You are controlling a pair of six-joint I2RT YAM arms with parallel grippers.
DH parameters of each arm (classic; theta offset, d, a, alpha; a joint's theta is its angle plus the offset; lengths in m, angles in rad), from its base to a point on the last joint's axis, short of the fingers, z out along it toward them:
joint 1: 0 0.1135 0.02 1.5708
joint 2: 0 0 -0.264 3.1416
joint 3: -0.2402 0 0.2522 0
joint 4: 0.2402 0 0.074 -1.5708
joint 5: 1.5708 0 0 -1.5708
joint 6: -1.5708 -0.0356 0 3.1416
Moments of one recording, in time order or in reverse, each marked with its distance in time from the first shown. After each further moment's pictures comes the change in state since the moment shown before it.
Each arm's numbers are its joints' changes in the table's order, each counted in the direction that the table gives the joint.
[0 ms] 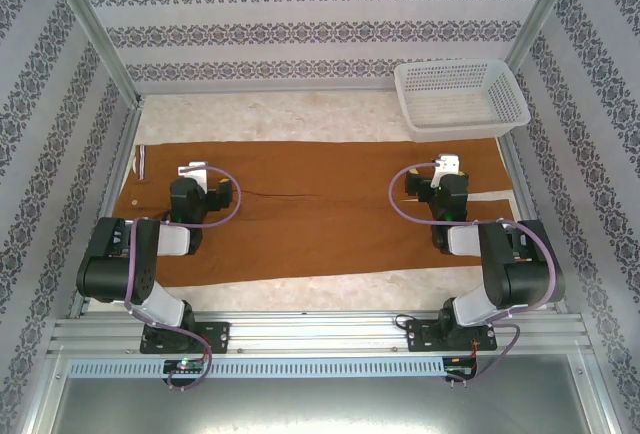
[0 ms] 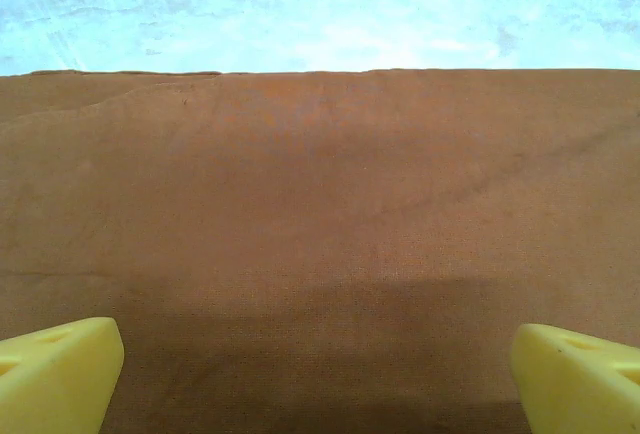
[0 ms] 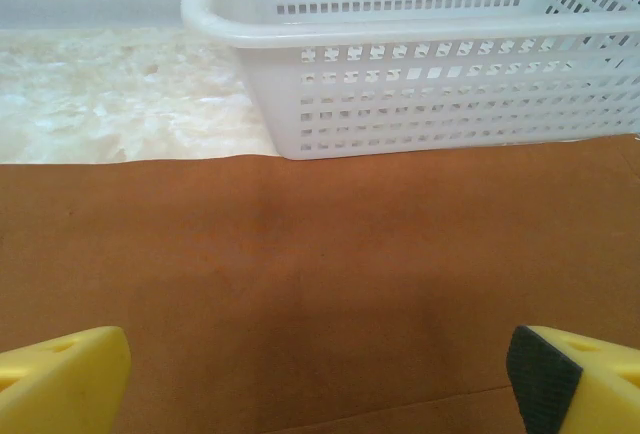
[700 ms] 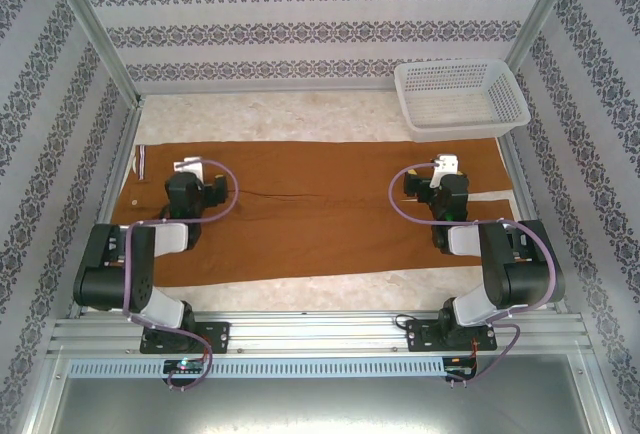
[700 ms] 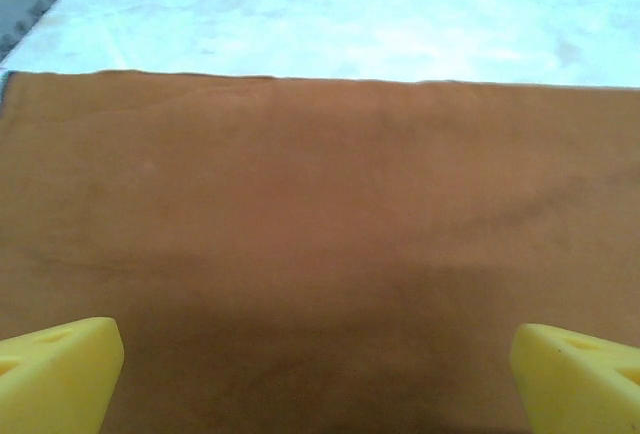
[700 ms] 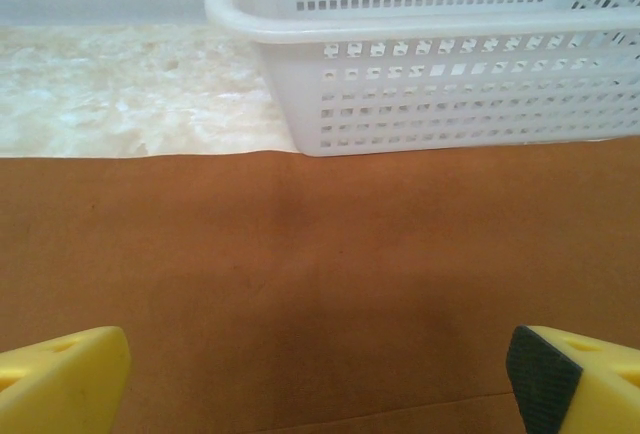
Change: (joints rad) left arm 0.000 0.077 -0.097 0.213 -0.122 0.042; right arm -0.013 0.000 0.000 0.009 -0.054 0.000
